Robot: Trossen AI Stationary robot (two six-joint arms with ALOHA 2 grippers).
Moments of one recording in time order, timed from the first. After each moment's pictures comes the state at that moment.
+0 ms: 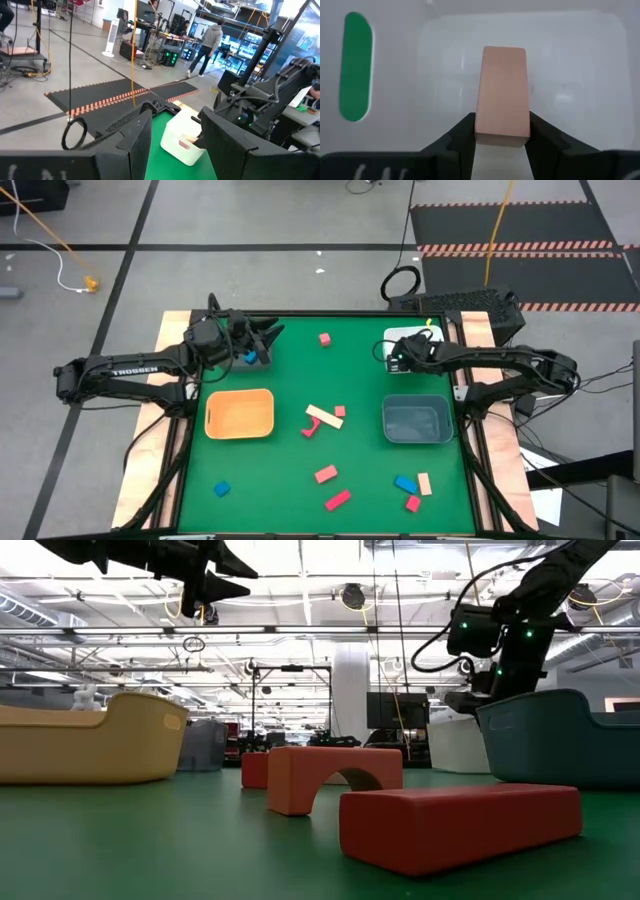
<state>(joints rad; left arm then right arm) 0.29 0.97 0.66 0.31 -0.23 -0.33 -0.46 1.26 0.56 -0.54 0.37 0.99</state>
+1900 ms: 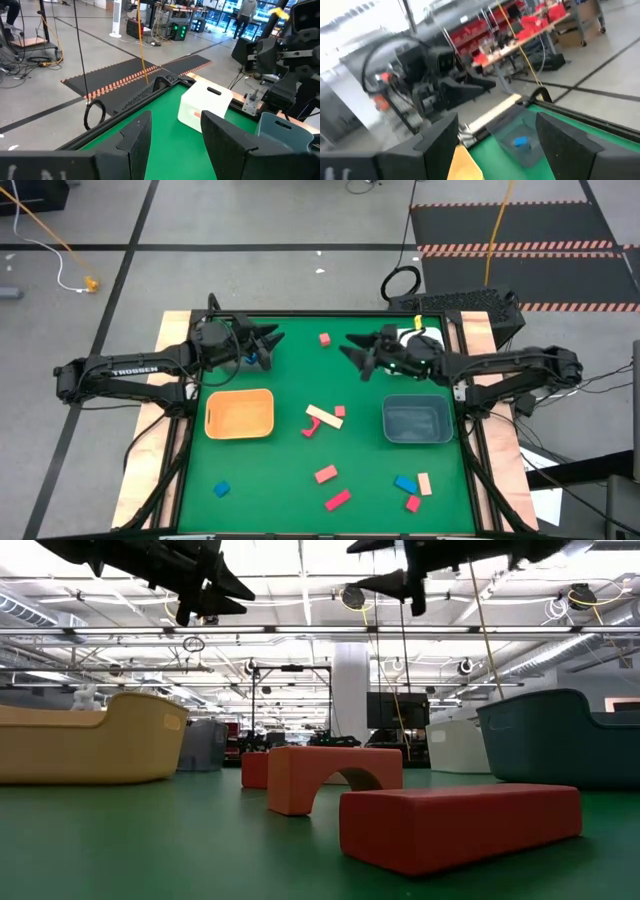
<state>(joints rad) 0.29 0.97 0.66 0.16 -0.23 -0.24 -0.10 1.22 0.77 0.45 0.26 0.50</state>
